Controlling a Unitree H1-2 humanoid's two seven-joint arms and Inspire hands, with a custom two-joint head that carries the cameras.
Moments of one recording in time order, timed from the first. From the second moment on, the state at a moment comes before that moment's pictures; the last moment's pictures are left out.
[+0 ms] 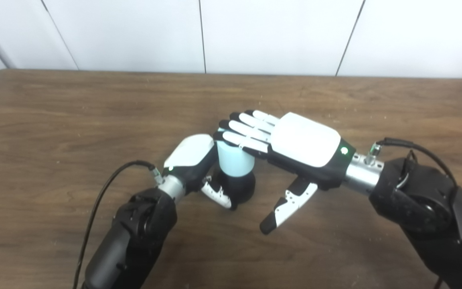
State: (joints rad) left arm -0.21 0.05 -0.47 -0.31 1.09 0.46 -0.60; right arm -0.33 -0.62 0.32 -0.52 -0.49 -0.19 0.59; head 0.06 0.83
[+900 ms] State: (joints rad) left arm -0.22 0.06 -0.47 -0.31 1.09 0.46 -0.60; right arm -0.32 -0.62 0.33 -0.50 -0.48 -0.20 0.57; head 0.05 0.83
